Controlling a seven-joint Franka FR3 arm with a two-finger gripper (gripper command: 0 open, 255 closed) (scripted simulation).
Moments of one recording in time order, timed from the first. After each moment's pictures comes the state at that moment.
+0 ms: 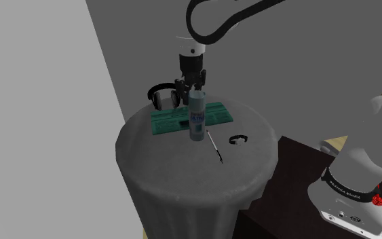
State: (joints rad) arm 0.09 -0.04 0.20 -2.02 0.02 2.00 0.24
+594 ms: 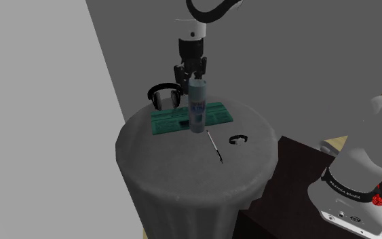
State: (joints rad) arm 0.09 -0.06 0.20 -1.94 0.03 1.89 0.23
